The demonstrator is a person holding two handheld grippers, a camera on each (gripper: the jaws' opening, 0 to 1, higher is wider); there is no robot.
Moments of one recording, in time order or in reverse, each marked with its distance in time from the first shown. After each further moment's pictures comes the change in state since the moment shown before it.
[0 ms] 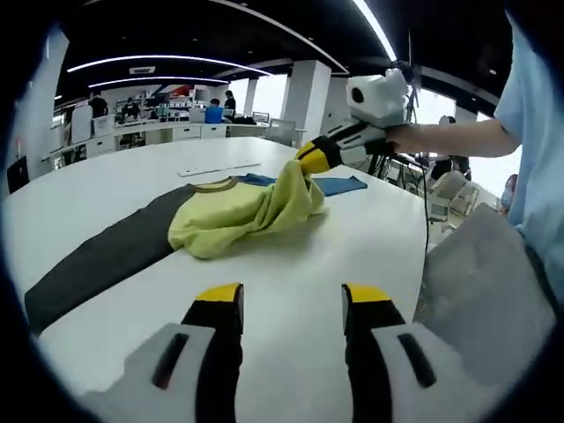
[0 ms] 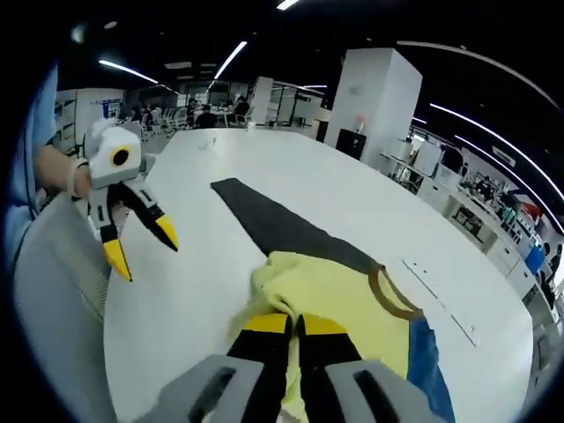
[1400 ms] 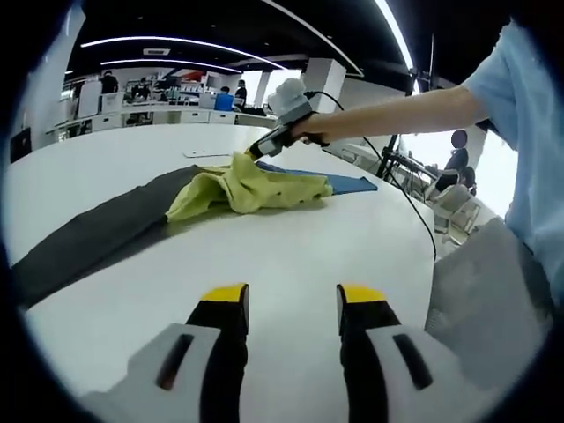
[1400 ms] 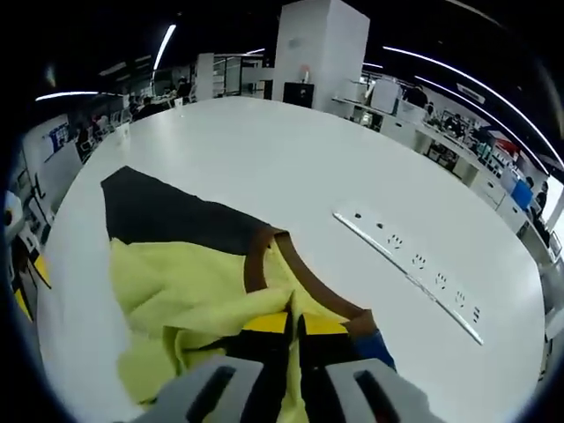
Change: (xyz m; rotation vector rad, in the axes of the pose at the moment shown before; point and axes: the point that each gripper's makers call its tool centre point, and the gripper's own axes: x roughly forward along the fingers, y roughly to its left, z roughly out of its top) left arm 0.021 0.019 -0.014 -0.103 0.028 0.002; right arm 0.123 -0.140 -0.069 0.207 0.217 -0.097
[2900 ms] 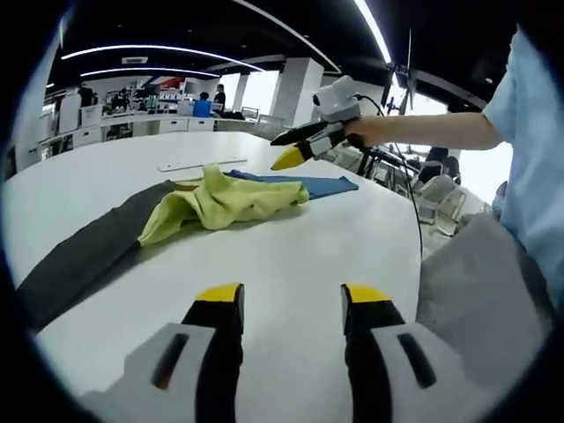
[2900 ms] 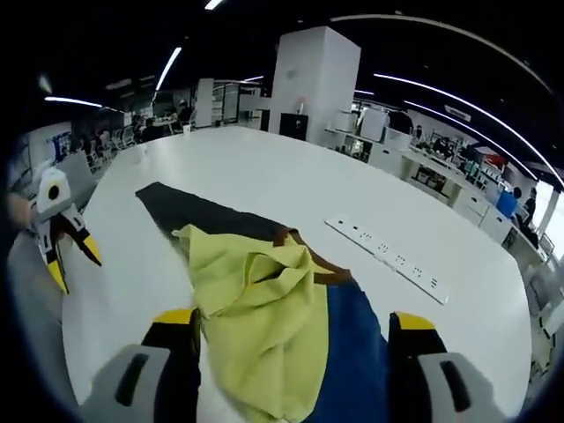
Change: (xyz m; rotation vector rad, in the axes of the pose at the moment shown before) left arm 0.014 -0.027 0.020 0.084 -0.003 -0.087; right arm -0.131 0.022 -0.035 0.005 -0.158 -0.038
